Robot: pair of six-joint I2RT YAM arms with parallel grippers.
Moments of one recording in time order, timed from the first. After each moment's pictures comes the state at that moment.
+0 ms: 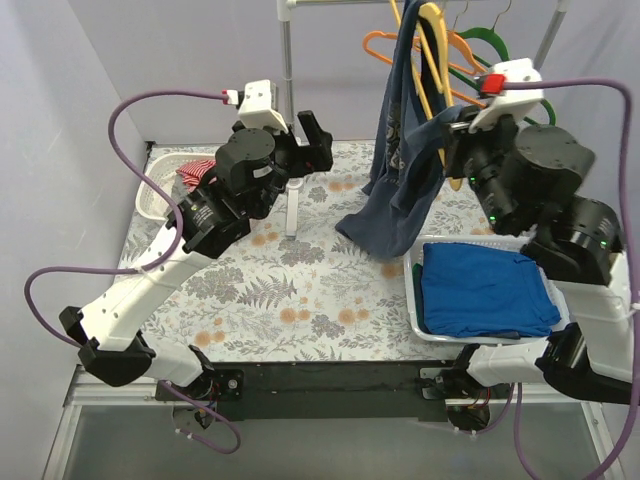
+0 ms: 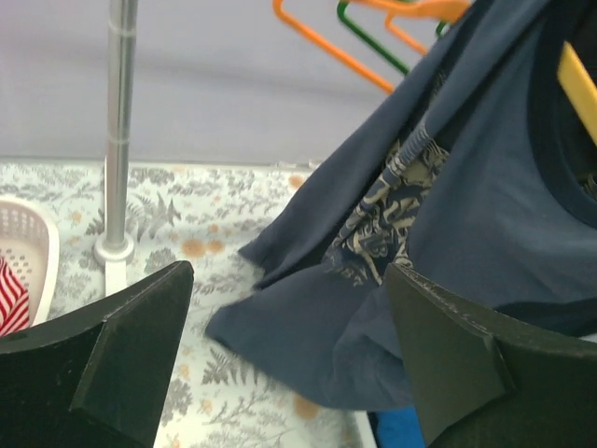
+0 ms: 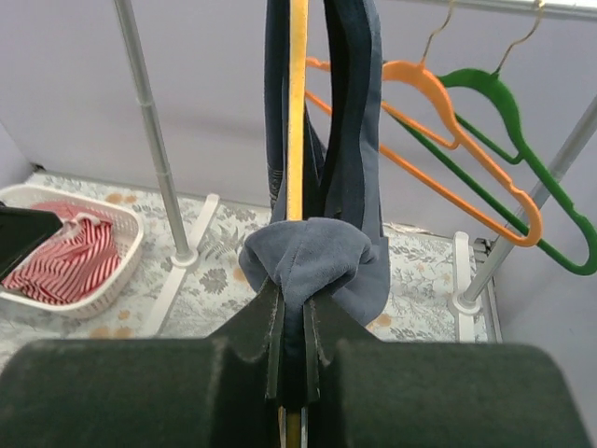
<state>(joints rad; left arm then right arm) -0.89 1.38 1.80 -0.46 -0.57 -0.43 0.96 1.25 2.11 -0.84 0.75 -0.05</state>
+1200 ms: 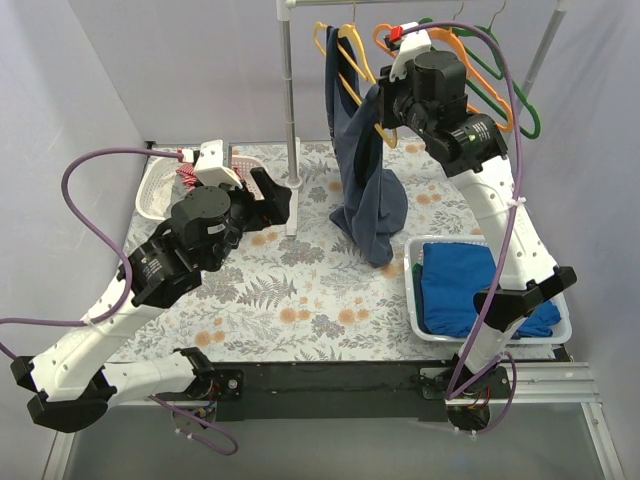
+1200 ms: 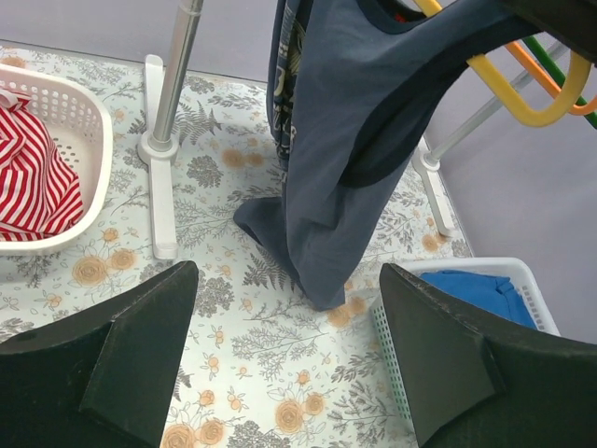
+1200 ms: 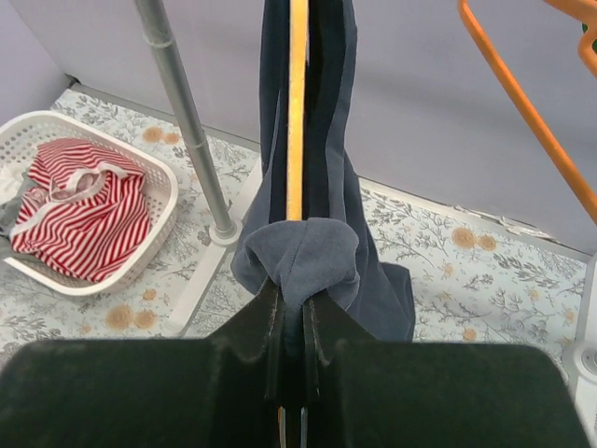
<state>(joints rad) -0.89 1.01 1.39 -0.59 -0.56 -0.57 0.56 1.72 2.25 -0.78 0.12 0.03</state>
